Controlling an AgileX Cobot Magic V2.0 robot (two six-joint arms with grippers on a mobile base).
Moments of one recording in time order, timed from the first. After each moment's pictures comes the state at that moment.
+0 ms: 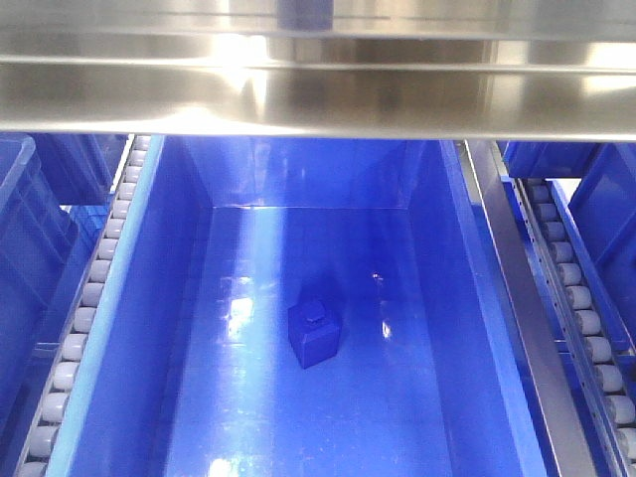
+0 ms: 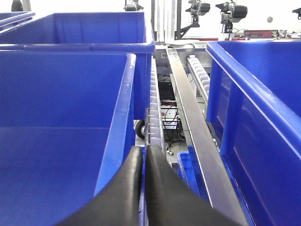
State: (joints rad) left arm 0.02 -0.02 0.03 0.03 0.09 -0.04; right arm 0.31 0.45 -0.41 -0.64 0.13 0.67
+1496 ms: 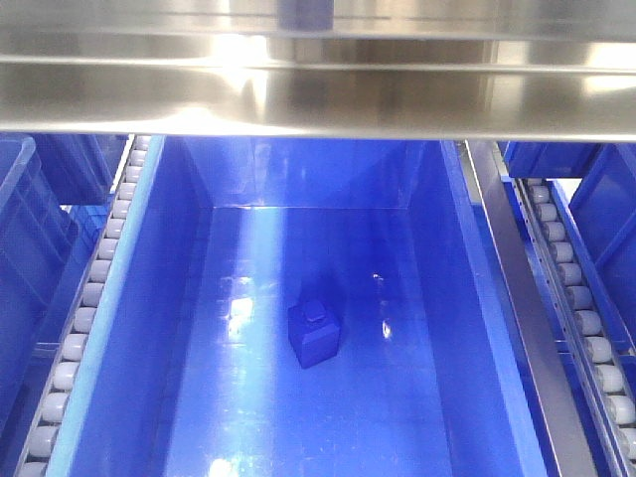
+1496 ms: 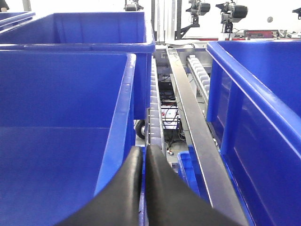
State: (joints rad) left arm 0.02 -0.02 0.03 0.03 0.09 -0.04; right arm -0.05 -0.01 0.03 0.12 0.07 -0.21
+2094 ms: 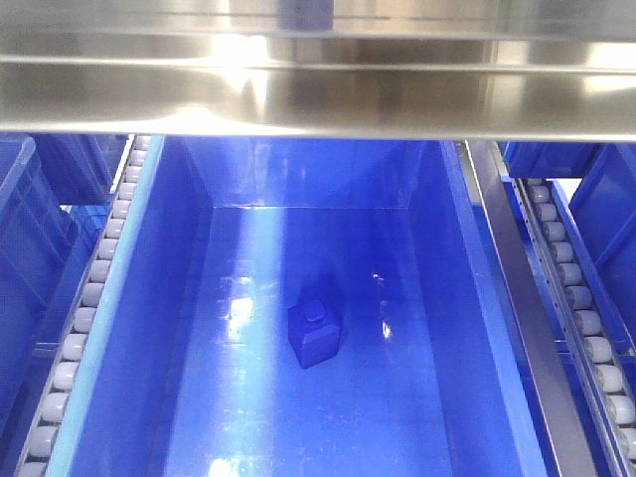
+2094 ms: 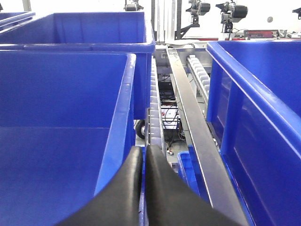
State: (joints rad) left arm 0.02 -0.02 0.03 0.03 0.09 -0.04; right arm -0.05 -0.01 0.03 0.13 0.07 -0.20
